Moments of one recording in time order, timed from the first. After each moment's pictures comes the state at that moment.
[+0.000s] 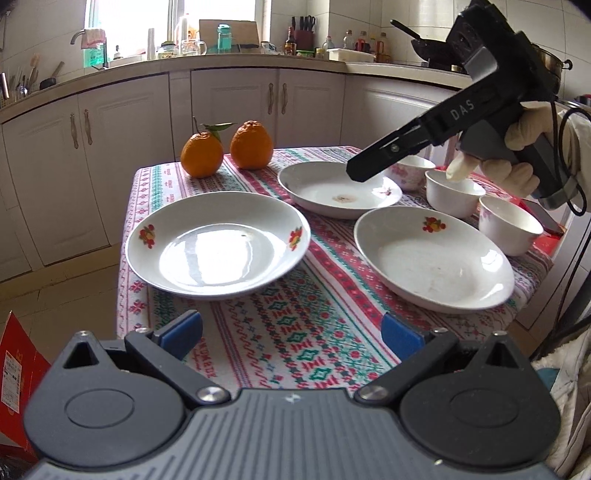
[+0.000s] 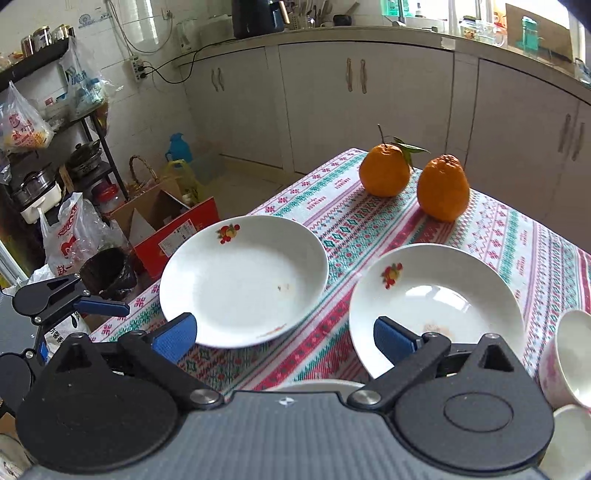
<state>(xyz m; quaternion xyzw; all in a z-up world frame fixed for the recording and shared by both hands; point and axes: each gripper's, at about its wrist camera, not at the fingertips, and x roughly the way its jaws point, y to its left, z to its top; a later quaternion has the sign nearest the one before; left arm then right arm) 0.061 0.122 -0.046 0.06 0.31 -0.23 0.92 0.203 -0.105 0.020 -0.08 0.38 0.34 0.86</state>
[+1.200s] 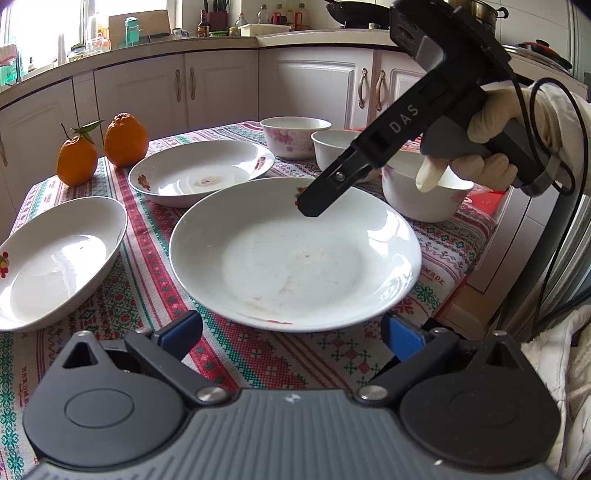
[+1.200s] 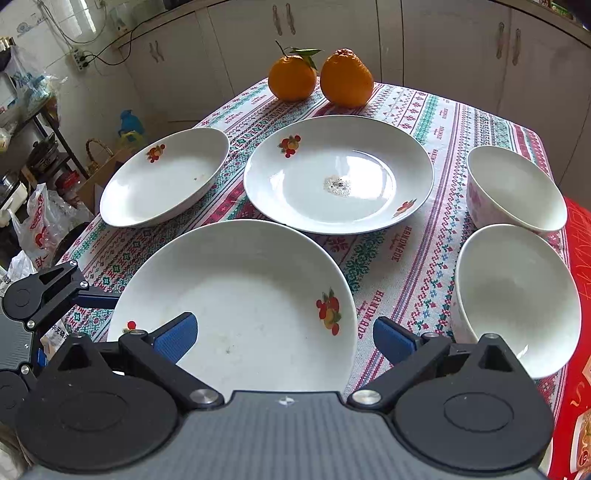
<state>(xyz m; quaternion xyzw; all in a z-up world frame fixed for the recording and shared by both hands) 0.056 0.007 -0.076 0.11 0.32 -0.32 0.88 0.181 -0.204 -0.030 -0.04 0.47 0.27 0.84</state>
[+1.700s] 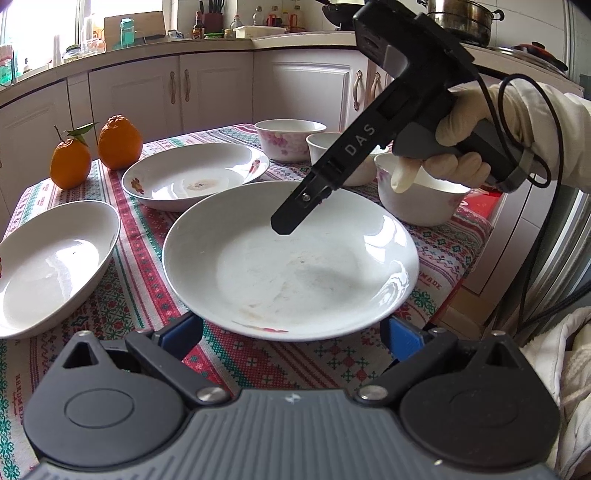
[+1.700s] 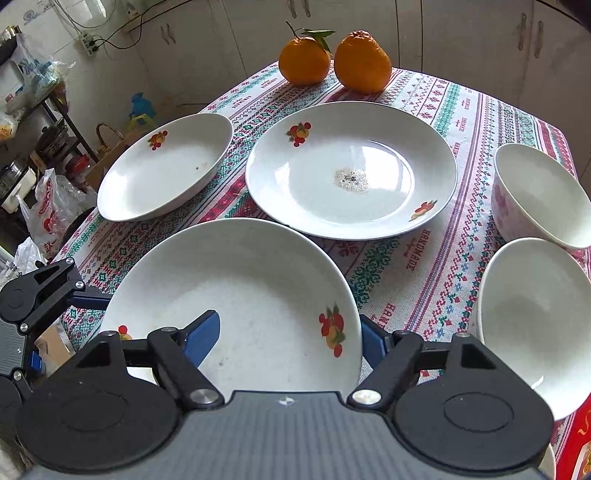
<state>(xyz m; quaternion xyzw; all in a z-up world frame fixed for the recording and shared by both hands) 0.059 0.006 -0.076 0.10 0.32 -0.34 0.88 0.206 -0.196 -0.042 -0.05 0.50 0.30 0.81</state>
